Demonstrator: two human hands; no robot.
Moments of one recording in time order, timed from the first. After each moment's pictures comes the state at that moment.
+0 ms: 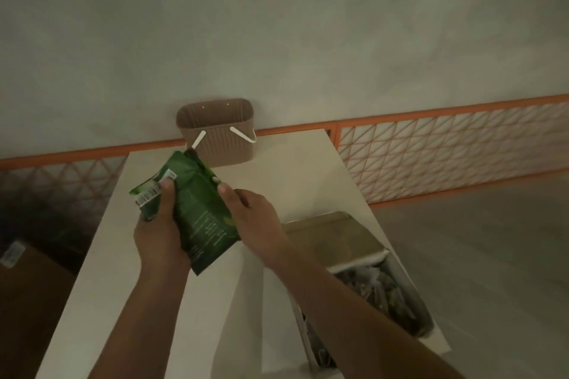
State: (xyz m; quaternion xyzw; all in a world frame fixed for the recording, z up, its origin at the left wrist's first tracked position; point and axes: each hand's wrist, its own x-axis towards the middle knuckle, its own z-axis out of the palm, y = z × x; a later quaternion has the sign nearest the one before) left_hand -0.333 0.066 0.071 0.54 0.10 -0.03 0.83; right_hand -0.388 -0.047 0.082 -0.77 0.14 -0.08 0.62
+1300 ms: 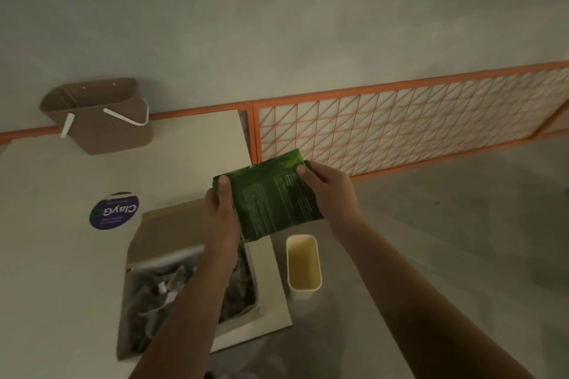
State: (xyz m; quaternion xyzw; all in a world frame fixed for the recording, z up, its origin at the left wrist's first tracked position) left_hand -0.529 -0.250 0.018 0.69 0.01 -0.13 0.71; right_hand -0.618 -0.391 0.060 -0.74 0.28 -0.20 0.58
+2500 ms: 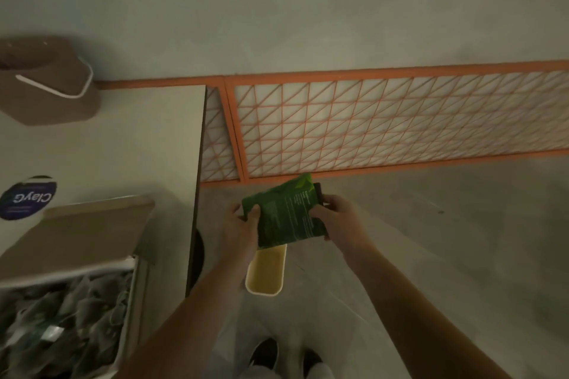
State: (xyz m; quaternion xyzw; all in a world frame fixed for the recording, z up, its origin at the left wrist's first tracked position) left_hand -0.545 -0.471 -0.108 0.75 0.09 -0.22 0.62; right_hand -0.637 -0.623 -0.041 -0.68 0.37 -0.02 0.63
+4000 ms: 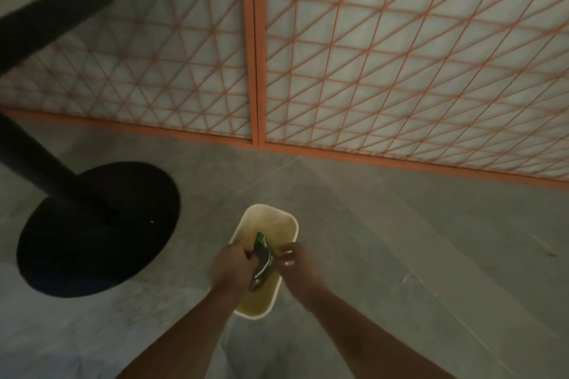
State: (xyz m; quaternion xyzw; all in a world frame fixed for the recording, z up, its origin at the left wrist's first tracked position) left_hand -0.531 -0.501 -0.583 0.95 0.04 -0.20 0.25; right_hand -0.582 -0.630 -0.557 -0.78 0.27 0.14 0.54
